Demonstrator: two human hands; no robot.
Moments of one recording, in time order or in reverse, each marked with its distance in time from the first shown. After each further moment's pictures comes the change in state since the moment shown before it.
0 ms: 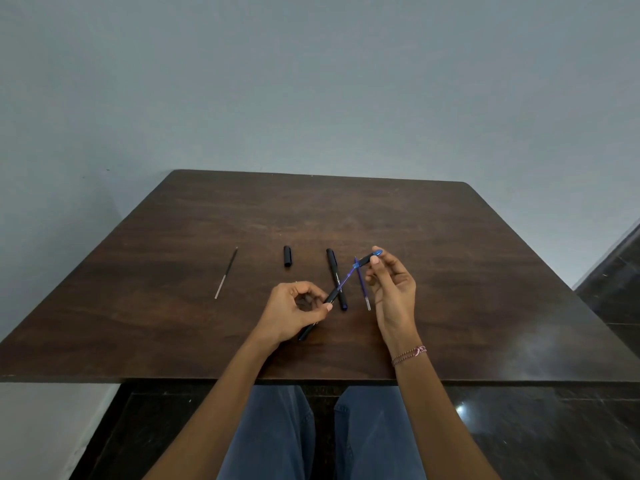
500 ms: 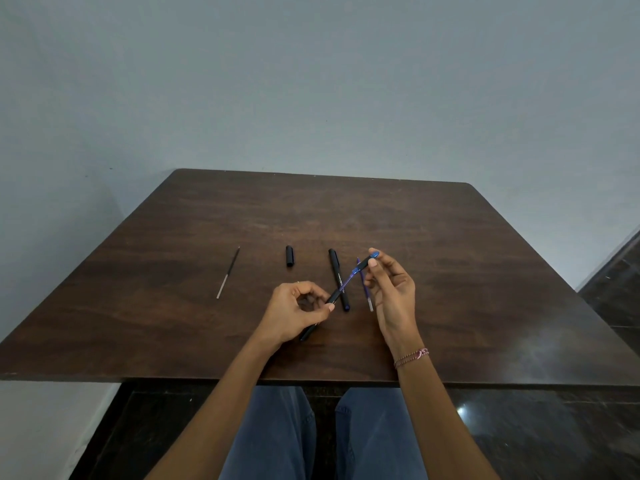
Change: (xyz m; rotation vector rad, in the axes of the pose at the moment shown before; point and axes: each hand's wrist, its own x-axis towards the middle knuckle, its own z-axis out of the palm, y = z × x) left_hand 0.002 -0.002 0.000 -0.013 0.005 -0.005; right_hand -0.001 0.000 0.001 -0.017 -0.038 0.044
